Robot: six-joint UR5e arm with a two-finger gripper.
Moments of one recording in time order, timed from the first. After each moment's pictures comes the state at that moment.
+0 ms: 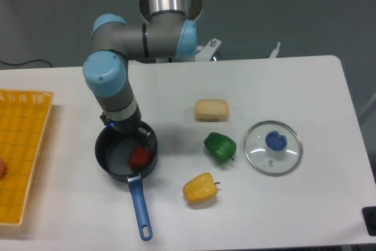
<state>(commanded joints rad) 2.18 -1.88 -1.70 -1.07 1.62 0.68</state>
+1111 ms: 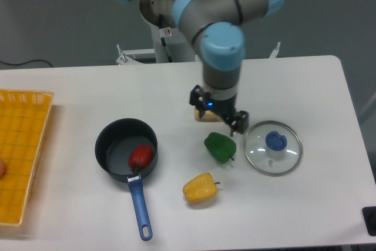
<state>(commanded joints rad) 2.59 -1.85 -1.58 -1.24 1.54 1.29</state>
